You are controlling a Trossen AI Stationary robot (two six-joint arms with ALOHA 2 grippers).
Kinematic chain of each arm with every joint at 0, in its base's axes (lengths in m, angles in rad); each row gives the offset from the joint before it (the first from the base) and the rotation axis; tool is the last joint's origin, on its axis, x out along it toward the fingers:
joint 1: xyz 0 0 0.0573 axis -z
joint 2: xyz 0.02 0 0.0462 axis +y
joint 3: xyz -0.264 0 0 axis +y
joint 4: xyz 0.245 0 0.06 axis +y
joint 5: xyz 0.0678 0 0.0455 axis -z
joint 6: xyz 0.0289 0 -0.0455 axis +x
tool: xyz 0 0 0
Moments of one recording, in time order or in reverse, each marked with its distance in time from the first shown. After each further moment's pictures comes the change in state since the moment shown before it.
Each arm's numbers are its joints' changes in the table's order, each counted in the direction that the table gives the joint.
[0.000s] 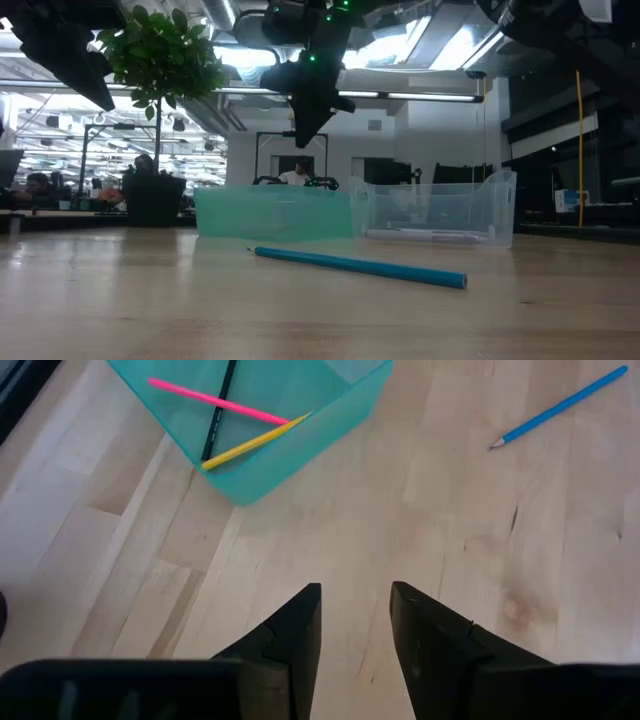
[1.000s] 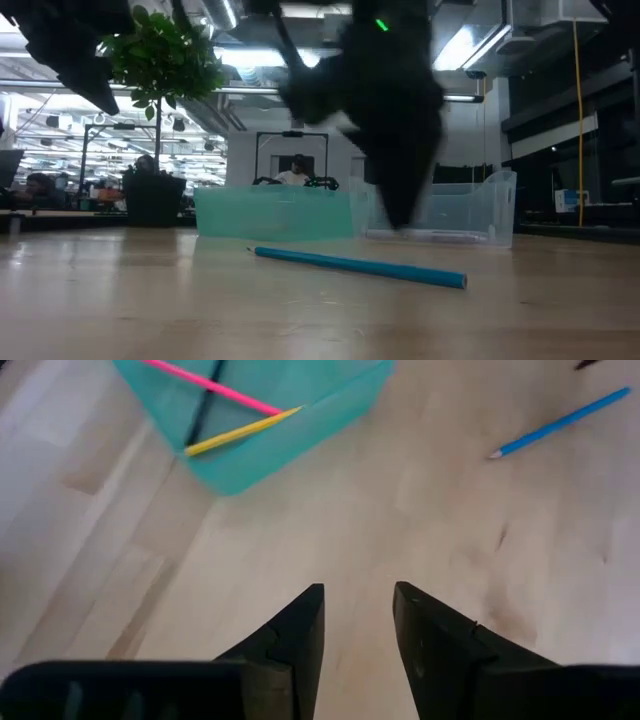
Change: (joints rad) left arm 0.002 0.074 0.000 -0.052 0.021 -0.105; right arm -0.540 0.002 0.381 0.040 -0.179 0.428
